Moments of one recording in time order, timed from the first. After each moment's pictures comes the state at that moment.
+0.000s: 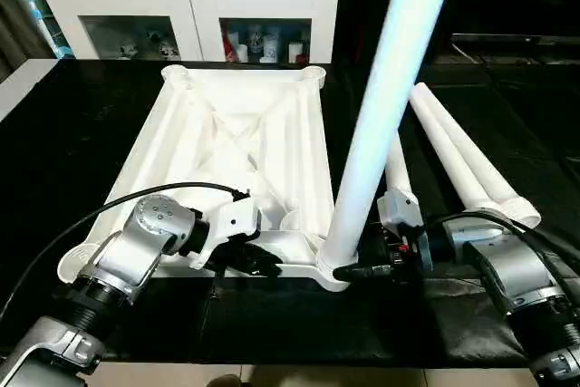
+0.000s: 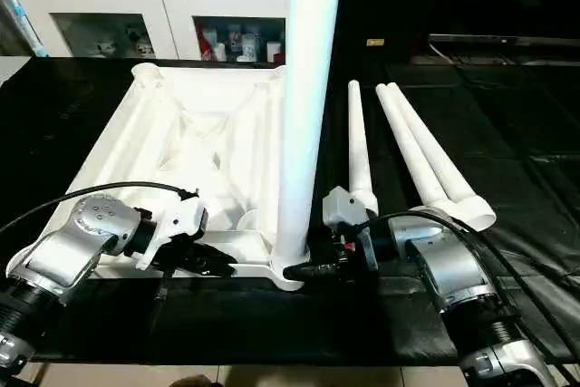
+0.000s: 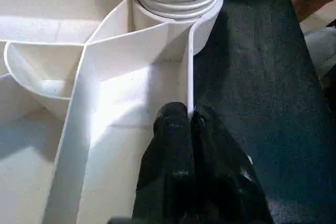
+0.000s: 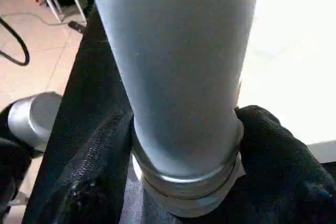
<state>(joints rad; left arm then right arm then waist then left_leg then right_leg) -0.47 0.52 -0.38 0.31 -0.07 0.19 -1.35 -0.39 -0.48 0.24 0.29 0.22 0.22 1.35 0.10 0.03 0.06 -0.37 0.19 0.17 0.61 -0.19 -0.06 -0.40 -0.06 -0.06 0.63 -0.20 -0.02</state>
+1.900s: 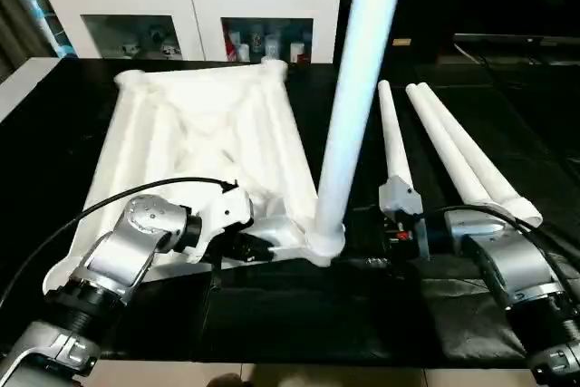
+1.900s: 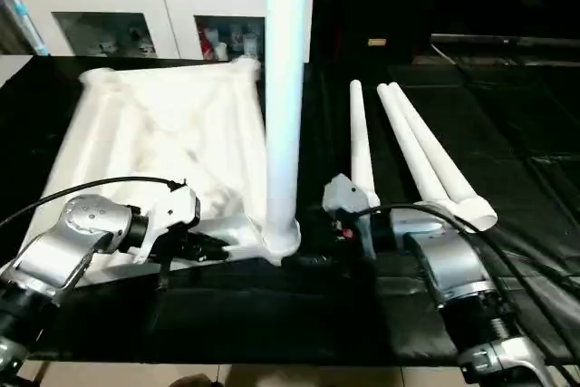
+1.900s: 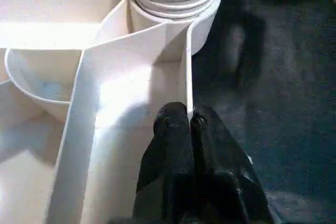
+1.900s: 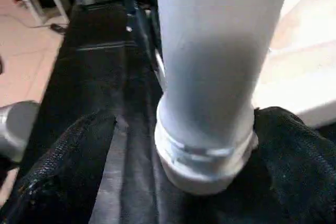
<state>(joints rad) -0.46 0.53 -0.35 0.29 -0.06 0.21 -1.29 -0.42 -0.47 0.23 0.29 0.20 0.21 1.32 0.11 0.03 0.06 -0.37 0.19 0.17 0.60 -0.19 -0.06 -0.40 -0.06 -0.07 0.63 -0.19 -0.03</state>
